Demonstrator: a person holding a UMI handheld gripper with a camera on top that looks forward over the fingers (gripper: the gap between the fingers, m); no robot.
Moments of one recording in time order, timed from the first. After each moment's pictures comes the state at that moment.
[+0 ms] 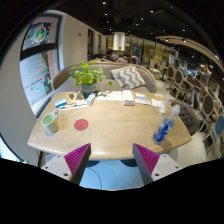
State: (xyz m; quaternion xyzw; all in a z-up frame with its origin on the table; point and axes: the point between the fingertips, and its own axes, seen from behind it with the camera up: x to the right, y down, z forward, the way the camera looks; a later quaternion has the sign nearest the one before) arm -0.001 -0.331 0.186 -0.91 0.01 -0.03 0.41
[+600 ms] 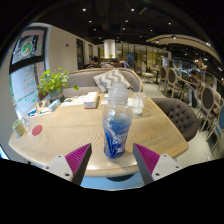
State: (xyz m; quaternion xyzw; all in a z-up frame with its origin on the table) arm 0.268 -0.248 0.085 -0.88 0.05 -0.01 0.47
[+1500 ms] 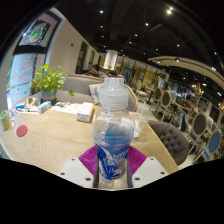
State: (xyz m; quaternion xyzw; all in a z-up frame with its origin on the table) arm 0.269 -0.163 0.109 -0.84 0.00 -0.13 0.52
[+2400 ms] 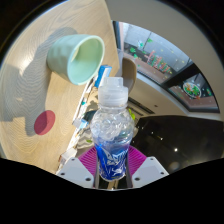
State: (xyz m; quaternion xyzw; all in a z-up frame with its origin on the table) arm -0.218 -0.059 0.200 -0.40 -0.62 -0.60 0.30
